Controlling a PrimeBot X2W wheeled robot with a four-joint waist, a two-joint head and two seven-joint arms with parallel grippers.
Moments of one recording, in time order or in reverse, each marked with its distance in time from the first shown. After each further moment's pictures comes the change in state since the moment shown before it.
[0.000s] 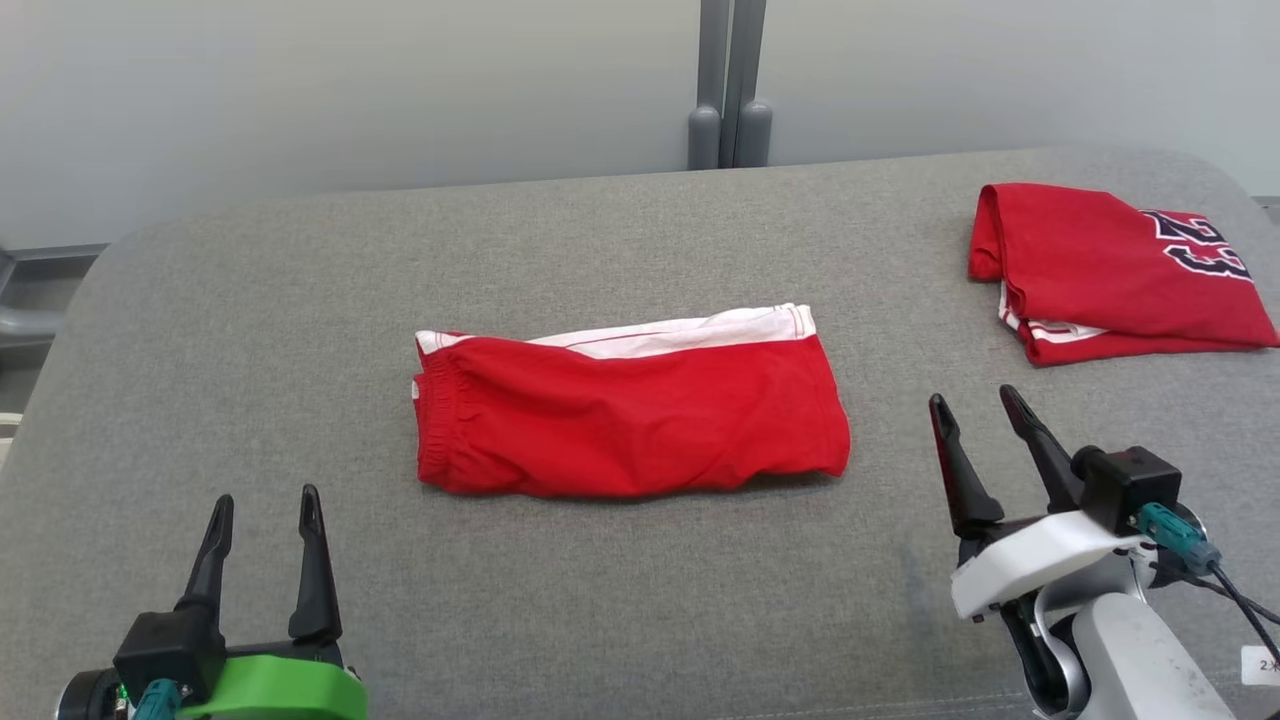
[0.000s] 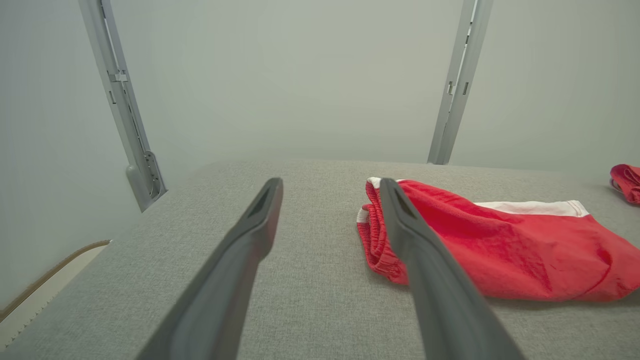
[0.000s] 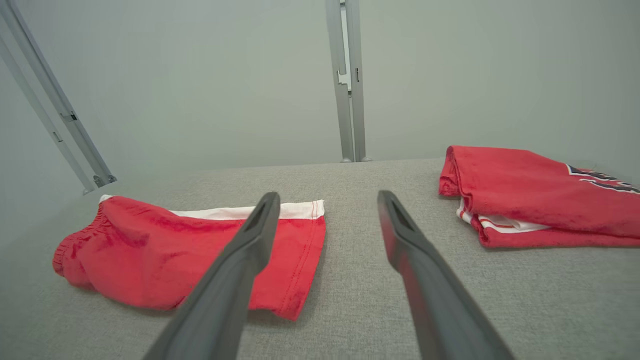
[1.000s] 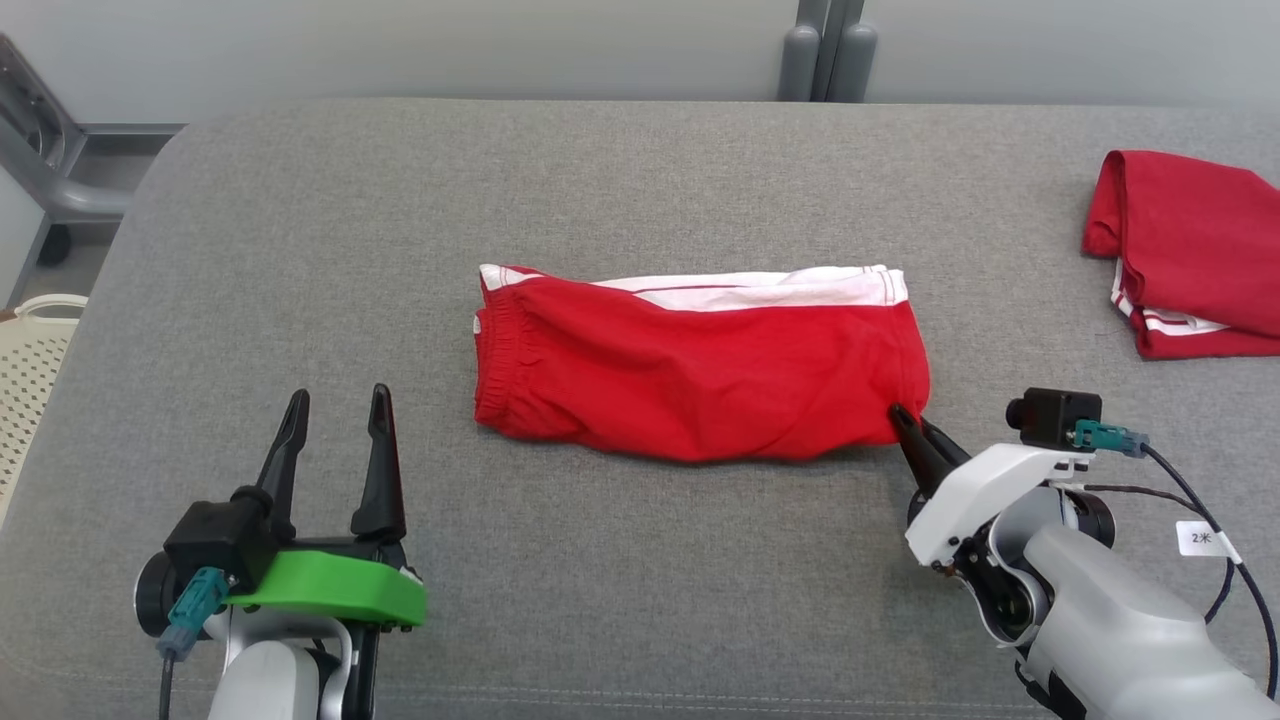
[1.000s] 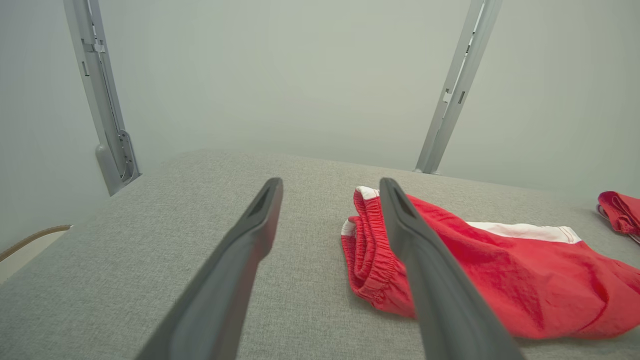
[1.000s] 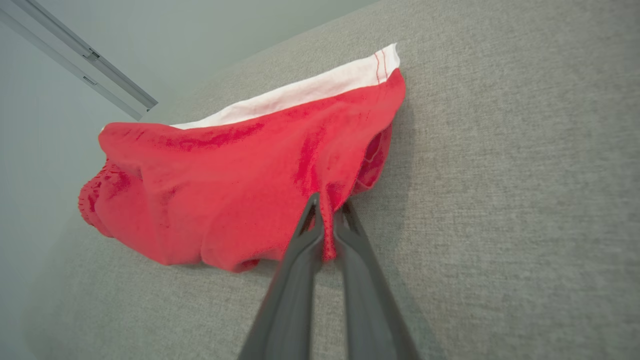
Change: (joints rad) left arm -0.177 -0.002 -0.121 0.085 -0.114 -0.010 0.000; right arm -0.365 -0.141 0.620 0.477 0.811 0.000 0.000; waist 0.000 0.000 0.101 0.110
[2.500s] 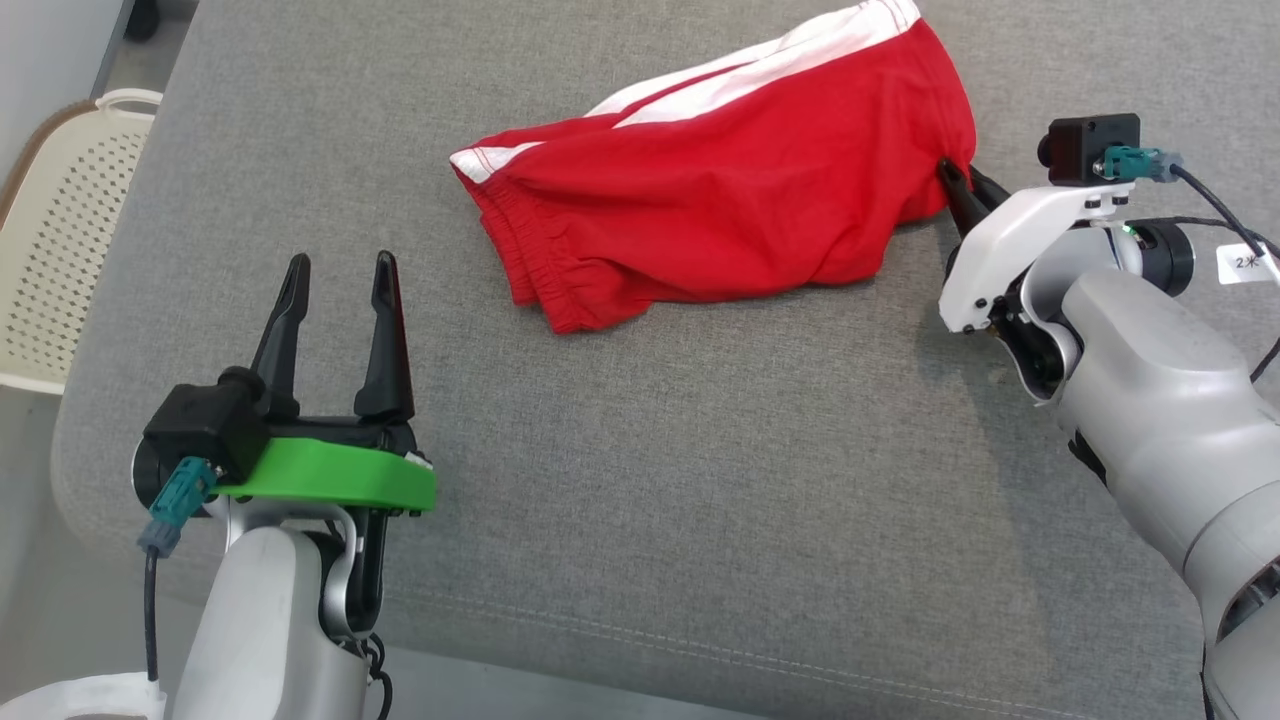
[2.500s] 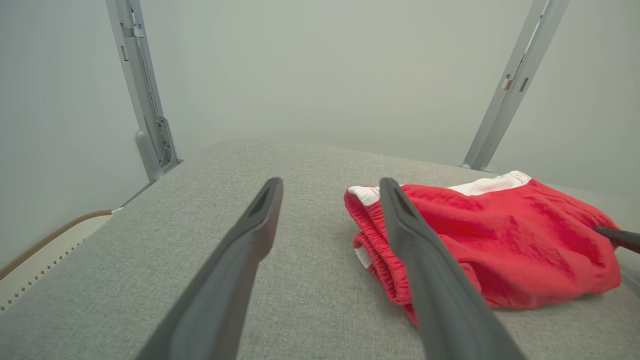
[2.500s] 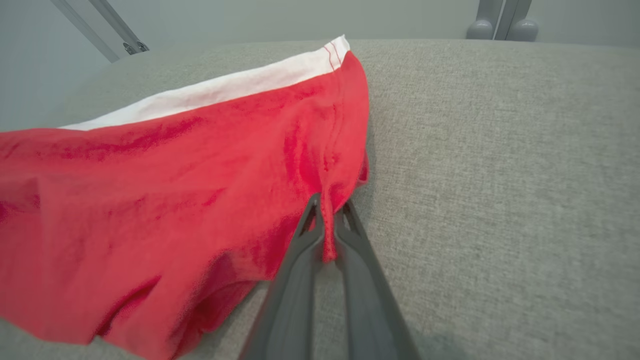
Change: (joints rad) left arm -0.184 0.000 -0.042 0.004 -0.050 0.006 0.000; right arm -0.484 0.021 0.140 0.327 -0.097 0.000 0.052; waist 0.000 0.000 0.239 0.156
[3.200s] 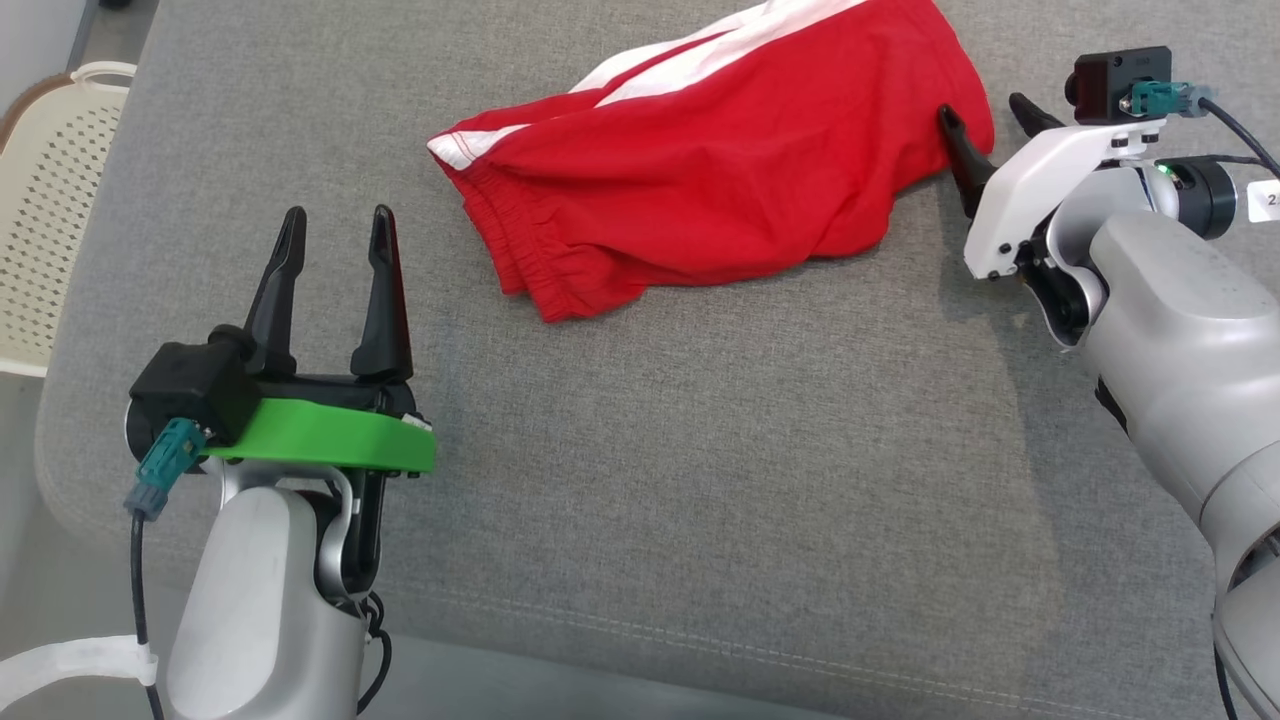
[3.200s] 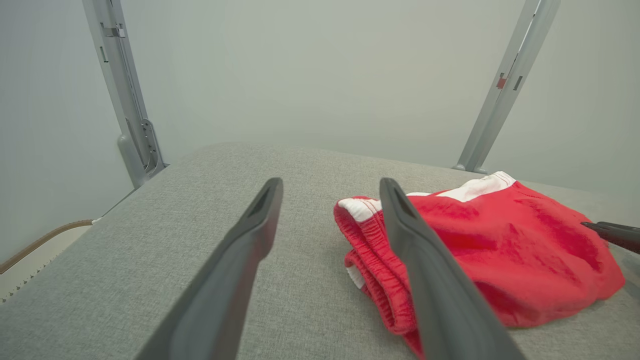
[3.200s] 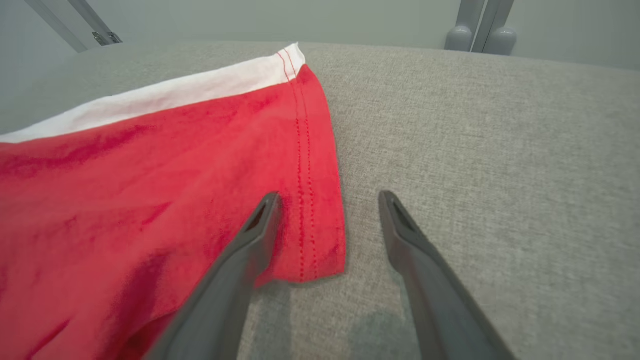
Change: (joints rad) left arm -0.063 0.000 0.000 0.012 -0.008 -0.018 0.000; right arm -0.091 -0.001 -0.026 0.062 -0.078 0.000 0.021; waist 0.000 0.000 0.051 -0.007
